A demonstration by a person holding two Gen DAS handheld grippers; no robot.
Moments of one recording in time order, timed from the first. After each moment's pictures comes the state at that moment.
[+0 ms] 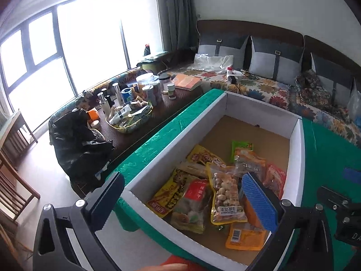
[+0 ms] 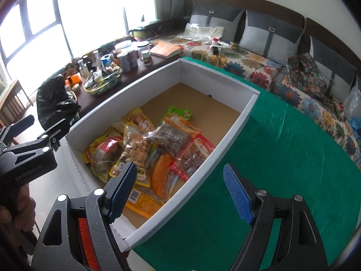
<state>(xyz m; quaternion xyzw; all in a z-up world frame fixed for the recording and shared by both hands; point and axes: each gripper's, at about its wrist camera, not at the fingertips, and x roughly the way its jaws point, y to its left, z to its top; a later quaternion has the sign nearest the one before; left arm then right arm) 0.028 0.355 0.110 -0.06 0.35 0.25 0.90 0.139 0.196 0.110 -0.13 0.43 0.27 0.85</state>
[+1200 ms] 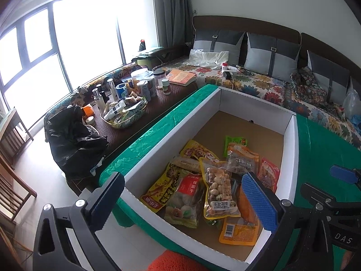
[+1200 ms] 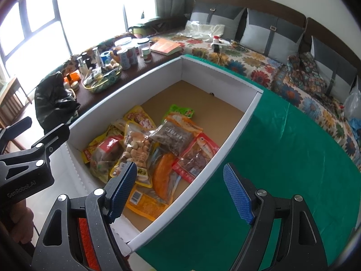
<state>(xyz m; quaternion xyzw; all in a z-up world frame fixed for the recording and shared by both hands) 0.027 0.353 0.111 -0.07 0.37 0.24 0.90 0.141 0.205 0.103 -0.14 0.43 0.27 0.85</state>
